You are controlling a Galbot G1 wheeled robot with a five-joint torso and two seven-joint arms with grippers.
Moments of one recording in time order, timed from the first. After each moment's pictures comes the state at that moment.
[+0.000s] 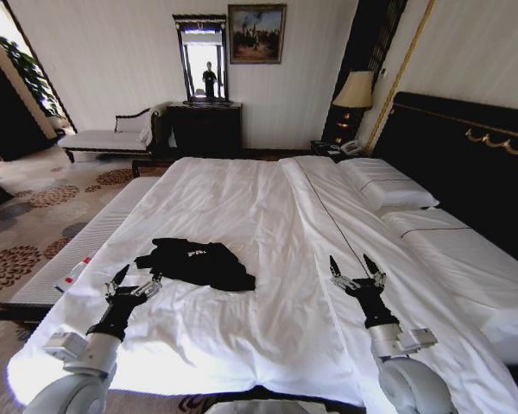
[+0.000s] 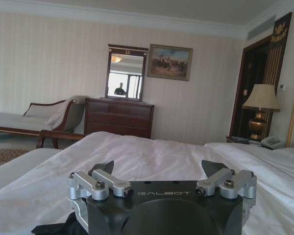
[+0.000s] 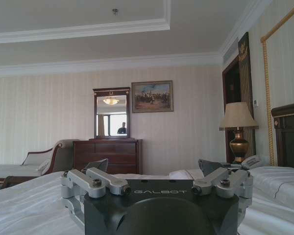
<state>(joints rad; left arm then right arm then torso) 1.85 -1.32 -0.88 -2.42 -0.53 0.13 0.09 -1.74 1.25 0.72 2.27 0.39 0.14 -0.01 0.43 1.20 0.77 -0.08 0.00</state>
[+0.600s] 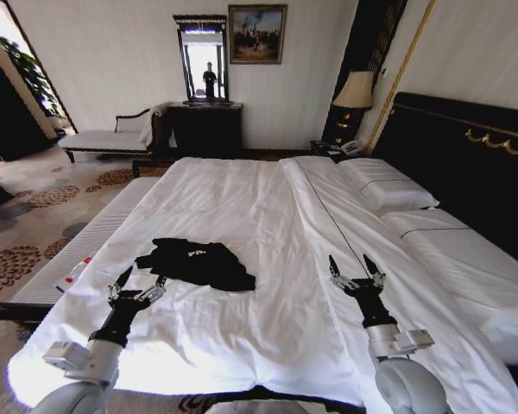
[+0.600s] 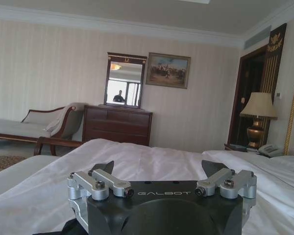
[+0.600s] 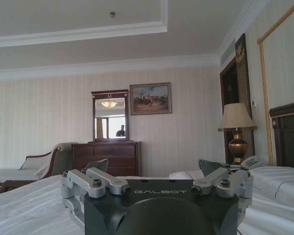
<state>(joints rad) 1.87 -1.34 -0.88 -2.44 -0.53 0.09 0.10 -1.73 1.28 0.70 2.26 0.38 0.16 -0.01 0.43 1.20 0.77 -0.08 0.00</state>
